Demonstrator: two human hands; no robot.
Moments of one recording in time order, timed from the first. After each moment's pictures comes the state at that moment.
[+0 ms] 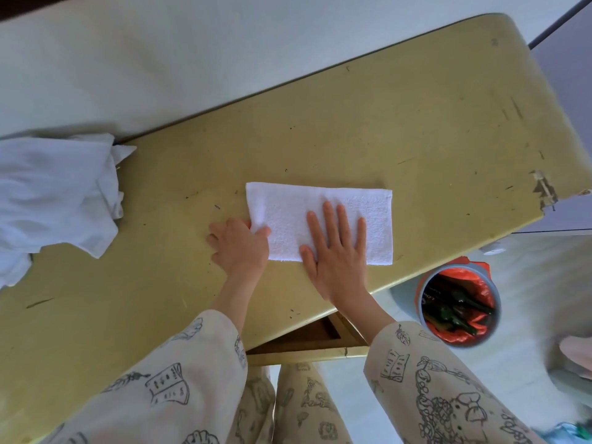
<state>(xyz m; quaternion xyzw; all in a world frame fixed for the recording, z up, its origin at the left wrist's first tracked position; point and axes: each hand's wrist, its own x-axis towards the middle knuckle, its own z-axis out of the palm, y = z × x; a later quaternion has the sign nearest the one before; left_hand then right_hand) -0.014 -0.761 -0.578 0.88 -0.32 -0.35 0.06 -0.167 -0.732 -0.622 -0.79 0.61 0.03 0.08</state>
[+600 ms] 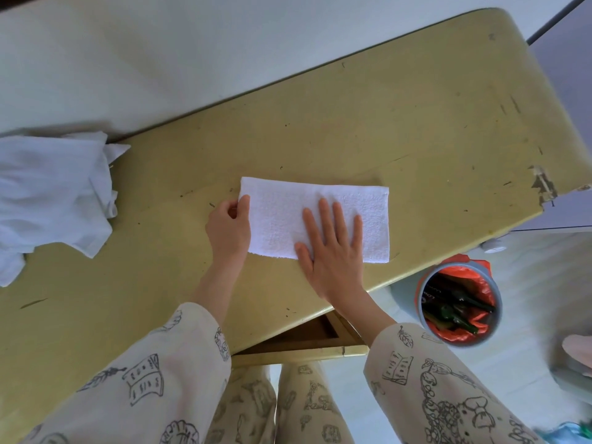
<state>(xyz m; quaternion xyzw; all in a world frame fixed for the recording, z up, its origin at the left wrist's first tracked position) -0.004 -0.773 -0.582 0.84 -0.29 -0.37 0.28 -0.167 -0.731 -0.624 -0.79 0.61 0.03 0.09</state>
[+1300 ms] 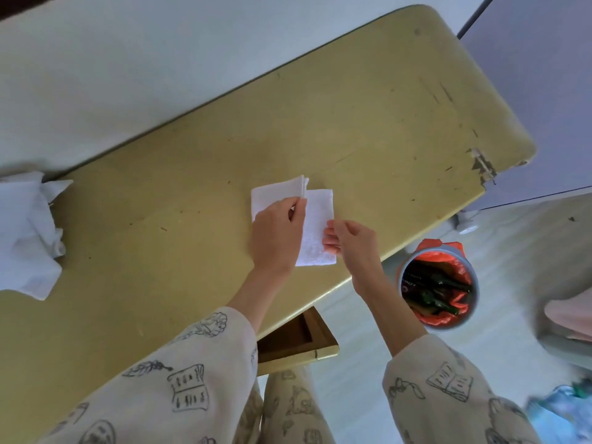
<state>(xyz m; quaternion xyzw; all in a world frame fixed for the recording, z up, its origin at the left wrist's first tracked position) -0.125 -0.786 -0.557 0.73 -0.55 -0.35 0.24 -0.238 -0.764 -0.559 -0.23 0.75 -0.30 0.54</state>
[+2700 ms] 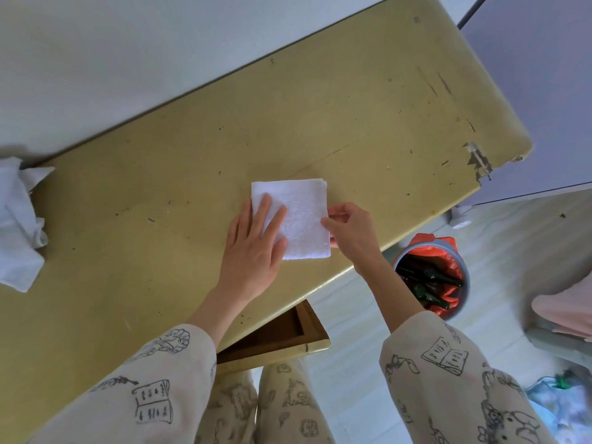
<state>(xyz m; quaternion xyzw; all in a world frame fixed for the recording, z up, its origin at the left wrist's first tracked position) -0.079 -0.745 -0.609 0.60 -0.77 -0.21 -0.01 -0.253 -0.780 -0.569 -0.33 0.77 -0.19 0.51</state>
